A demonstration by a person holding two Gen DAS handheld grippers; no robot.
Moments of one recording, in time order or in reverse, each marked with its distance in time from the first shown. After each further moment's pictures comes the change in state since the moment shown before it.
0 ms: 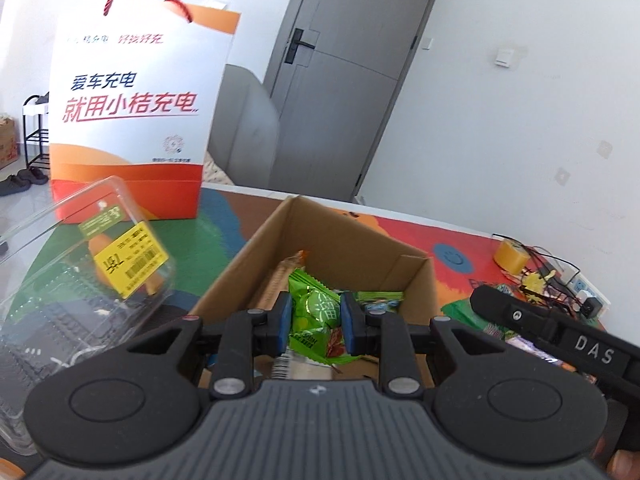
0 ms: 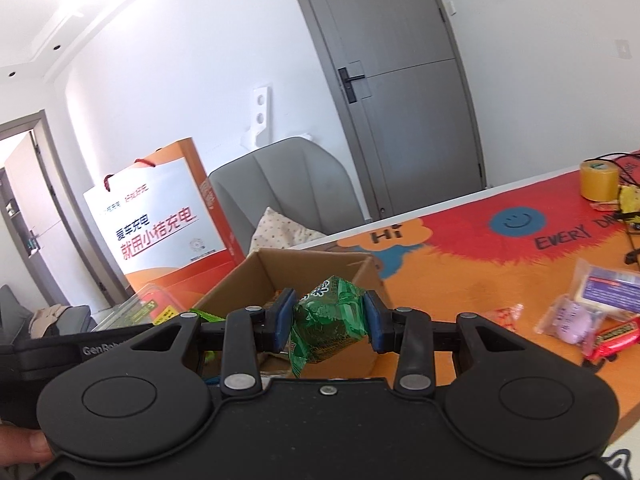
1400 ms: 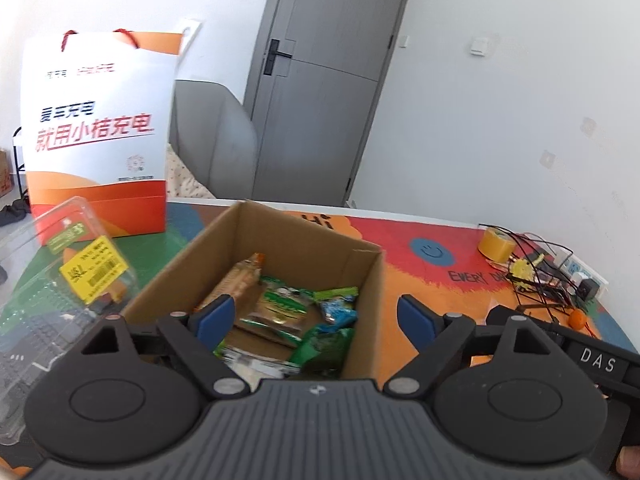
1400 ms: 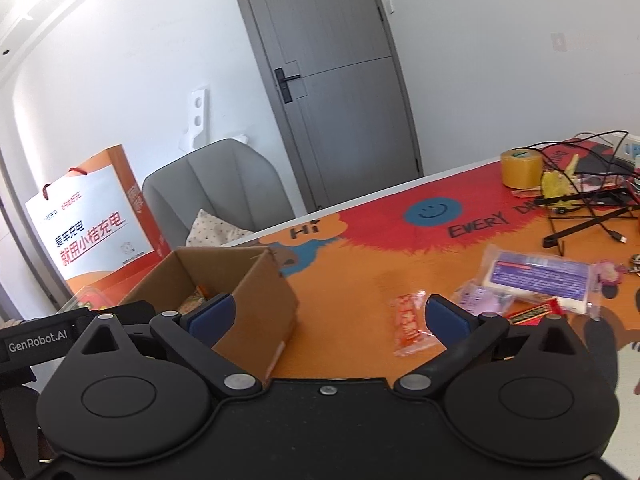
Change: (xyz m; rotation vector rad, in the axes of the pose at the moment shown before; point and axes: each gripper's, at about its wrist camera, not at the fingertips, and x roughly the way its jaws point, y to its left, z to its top) left arm -0.002 -0.056 -0.012 0.092 -0.028 -0.010; right arm -0.031 -0.054 -0.007 0.068 -0.006 -0.206
